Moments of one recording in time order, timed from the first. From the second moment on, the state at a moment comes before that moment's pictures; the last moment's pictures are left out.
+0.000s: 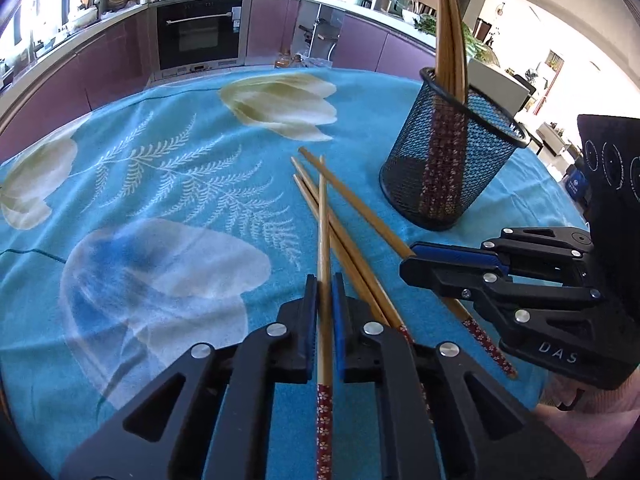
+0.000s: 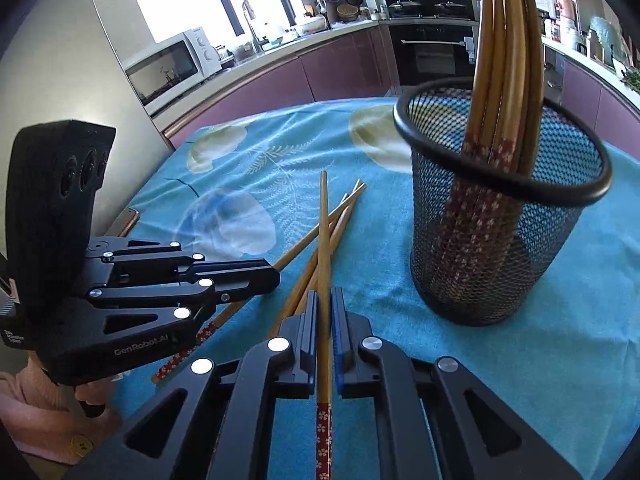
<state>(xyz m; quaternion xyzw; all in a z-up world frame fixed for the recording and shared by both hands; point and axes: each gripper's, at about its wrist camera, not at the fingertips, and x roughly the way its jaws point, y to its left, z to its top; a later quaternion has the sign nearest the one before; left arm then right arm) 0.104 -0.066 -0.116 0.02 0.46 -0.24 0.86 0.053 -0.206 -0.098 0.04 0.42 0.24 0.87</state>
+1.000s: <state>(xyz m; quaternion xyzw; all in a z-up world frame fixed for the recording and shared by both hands) 0.064 -0.049 0.006 -0.05 0.31 -0.34 0.88 0.028 -0.262 -0.012 0.09 0.29 0.25 0.92</state>
